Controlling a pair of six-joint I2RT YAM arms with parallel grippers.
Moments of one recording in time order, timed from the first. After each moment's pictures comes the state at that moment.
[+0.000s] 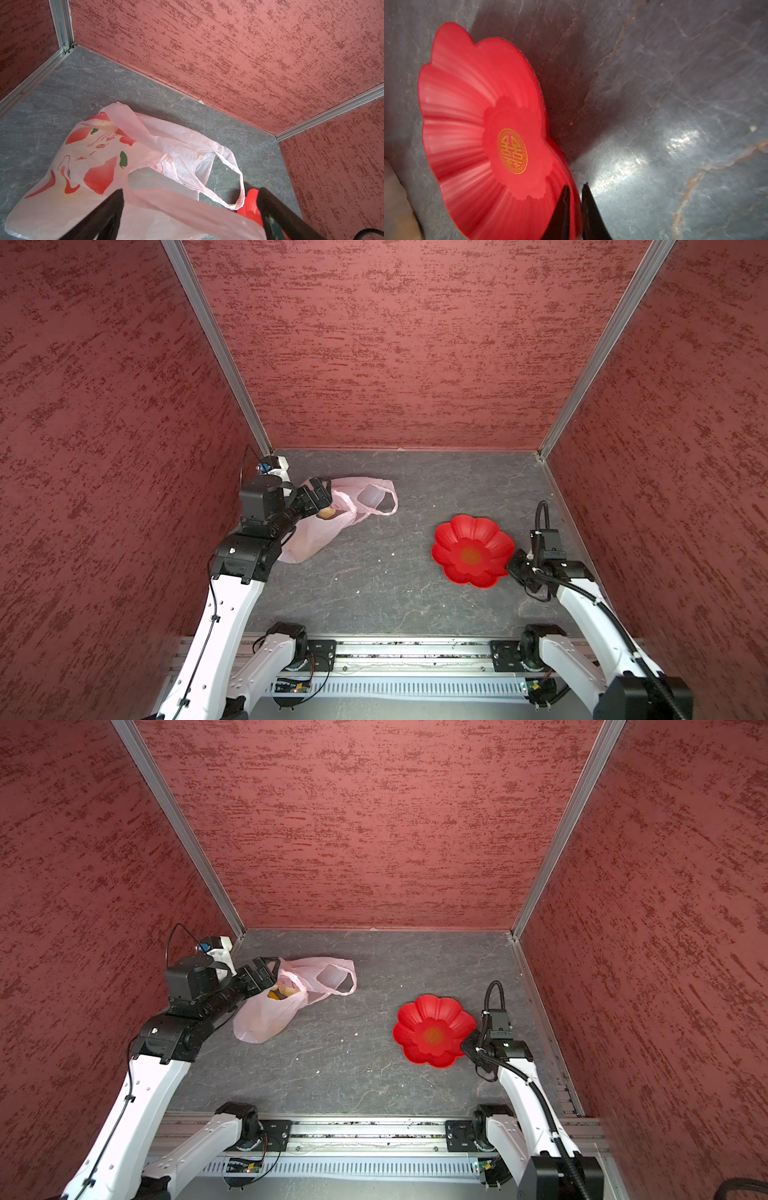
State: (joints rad) left arm -0.14 0.90 1.16 -0.68 0.05 -0.54; right arm -0.02 0.90 0.53 -0.74 -0.13 0.78
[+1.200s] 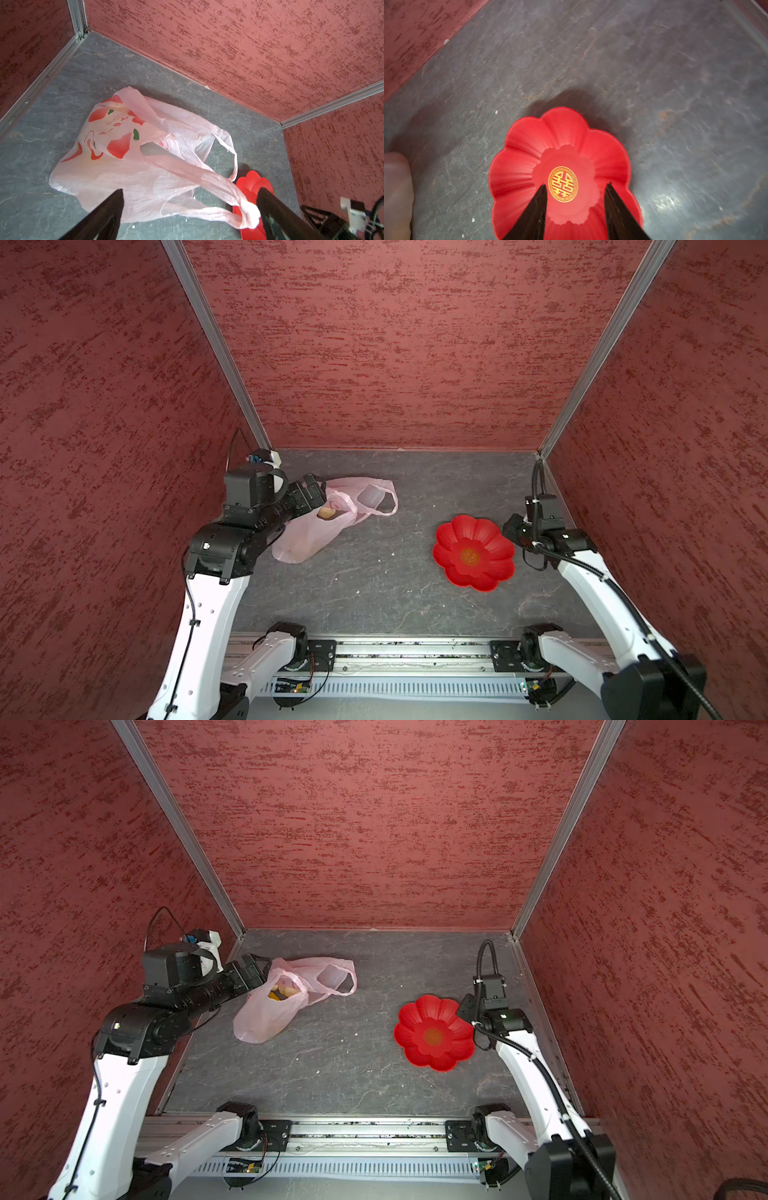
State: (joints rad) left arm -0.18 1.00 1.52 -1.09 0.03 -0.55; right arm 0.17 1.12 0.93 -0.70 0.07 0.60
